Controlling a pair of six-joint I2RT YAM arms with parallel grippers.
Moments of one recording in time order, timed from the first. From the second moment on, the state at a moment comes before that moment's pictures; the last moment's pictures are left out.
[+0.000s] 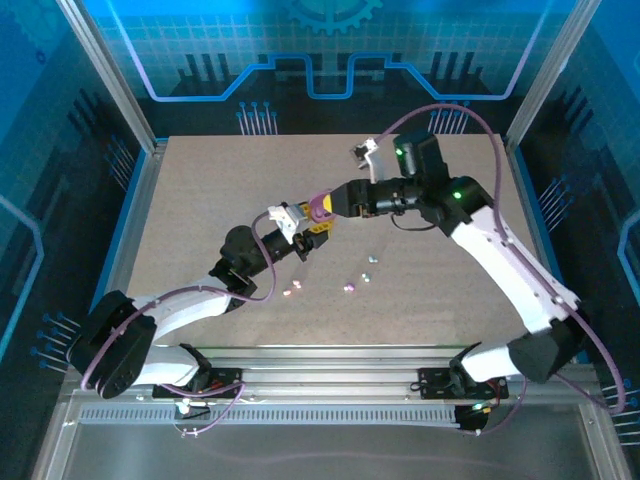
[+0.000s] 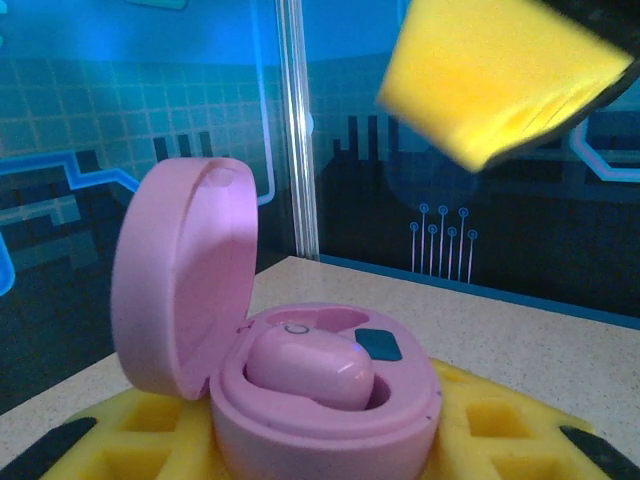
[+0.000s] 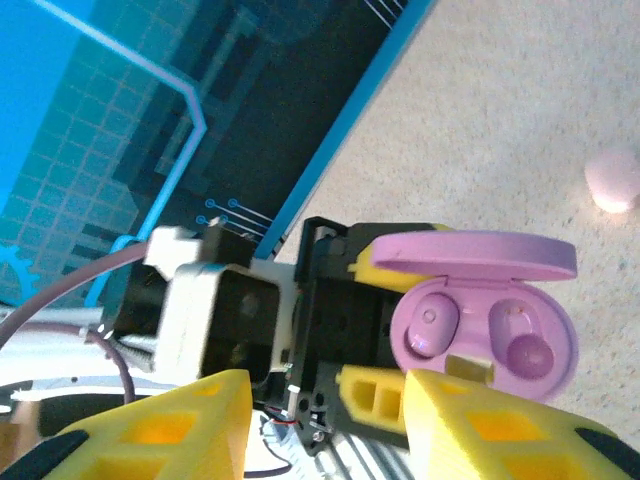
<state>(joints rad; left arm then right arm) -0.60 1.32 0.56 0.91 0.30 0.02 0.54 1.37 1.53 -0.71 -0.67 0.47</state>
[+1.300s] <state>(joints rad) -0.60 1.08 0.56 0.75 0.26 0.00 0.73 1.61 1.02 -0.68 -0.28 0.72</state>
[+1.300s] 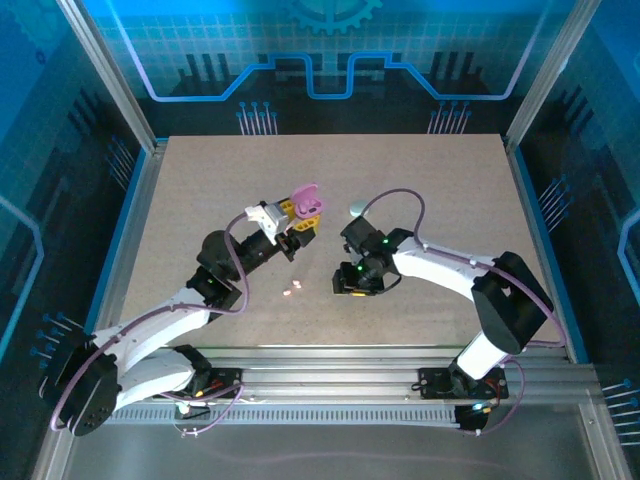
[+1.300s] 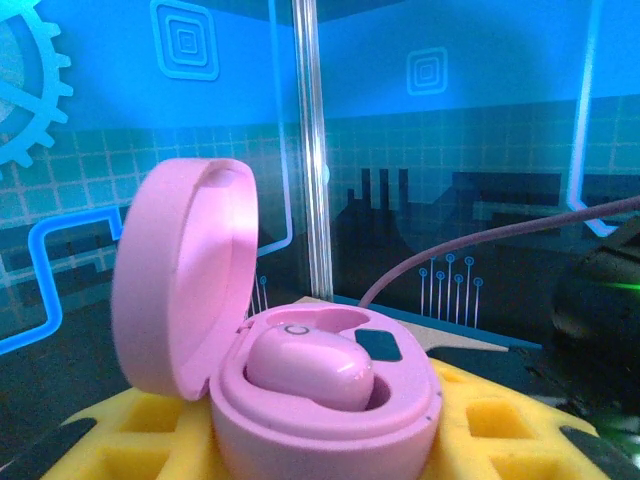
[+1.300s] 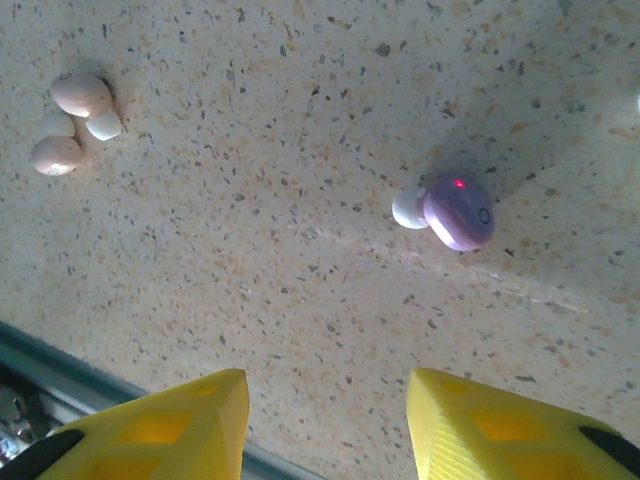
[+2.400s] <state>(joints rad) -0.60 1.07 0.55 0.73 0.24 -0.01 0.72 1.74 1.01 -0.56 -0.19 0.80</state>
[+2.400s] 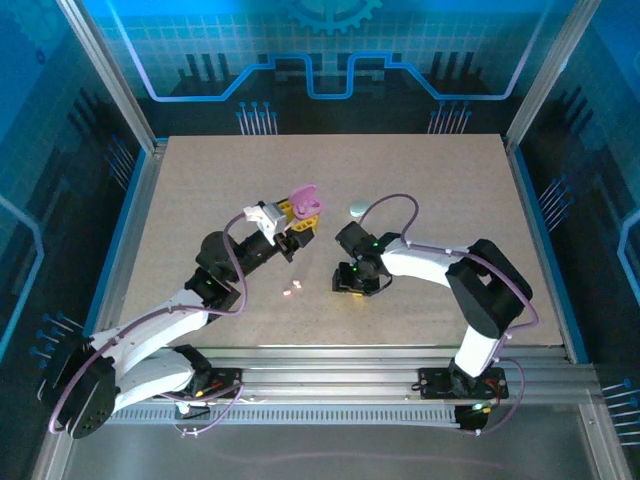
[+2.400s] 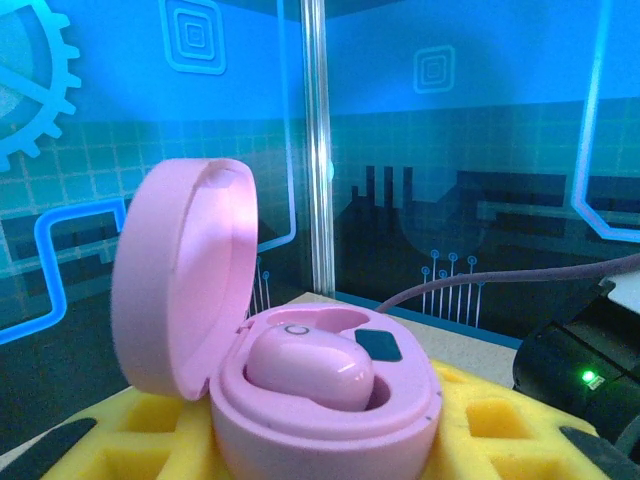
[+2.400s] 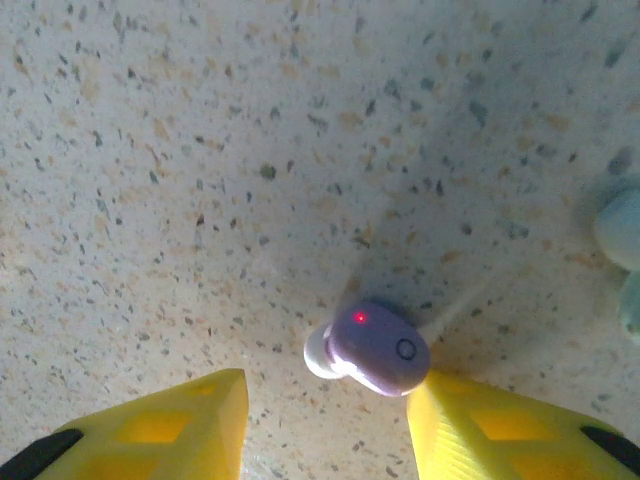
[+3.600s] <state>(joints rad) -0.60 1.08 0.55 0.73 0.24 -0.01 0.71 1.86 1.19 -0.68 -0.10 0.67</state>
